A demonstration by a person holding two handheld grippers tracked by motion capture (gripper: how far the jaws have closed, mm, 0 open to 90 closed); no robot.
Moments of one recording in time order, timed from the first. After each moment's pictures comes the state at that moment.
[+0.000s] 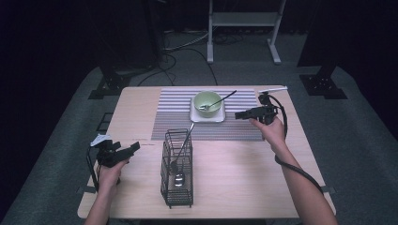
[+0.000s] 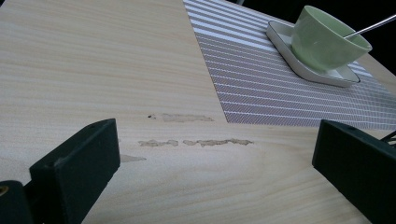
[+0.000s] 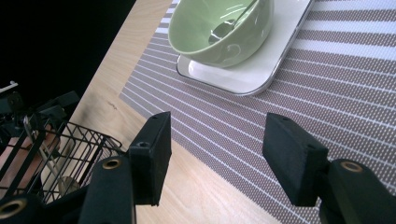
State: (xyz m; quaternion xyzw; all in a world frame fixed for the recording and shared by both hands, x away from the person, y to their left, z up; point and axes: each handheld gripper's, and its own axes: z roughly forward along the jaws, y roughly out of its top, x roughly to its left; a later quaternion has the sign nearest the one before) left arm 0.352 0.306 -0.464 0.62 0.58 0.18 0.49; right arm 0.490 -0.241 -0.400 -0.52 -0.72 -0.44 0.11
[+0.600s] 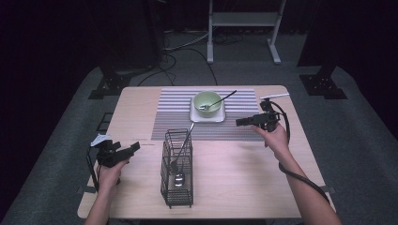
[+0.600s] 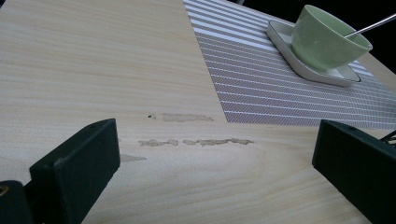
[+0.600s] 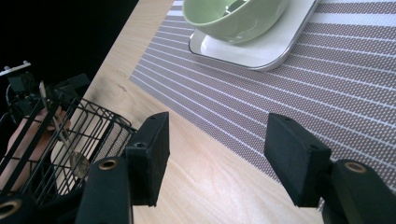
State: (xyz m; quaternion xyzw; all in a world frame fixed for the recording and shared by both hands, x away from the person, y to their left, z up) left arm 0.352 0.306 -0.463 0.62 0.58 0.18 0.49; right arm 0.468 -0.244 -0.406 -0.50 -0.73 -0.45 0.12
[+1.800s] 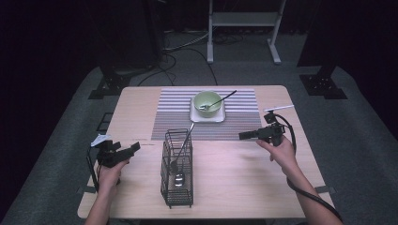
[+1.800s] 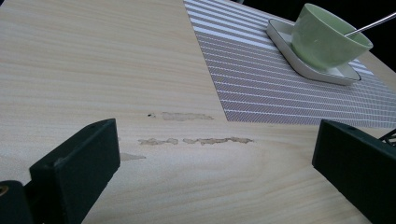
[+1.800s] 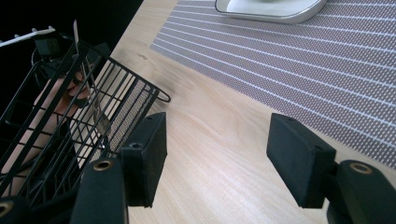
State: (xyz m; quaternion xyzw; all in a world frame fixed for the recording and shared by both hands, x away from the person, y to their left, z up) left arm 0.351 0.305 -0.464 0.62 0.58 0.18 0.49; right arm 0.423 -0.251 -0.414 -0.47 -0.74 -0.45 0.14
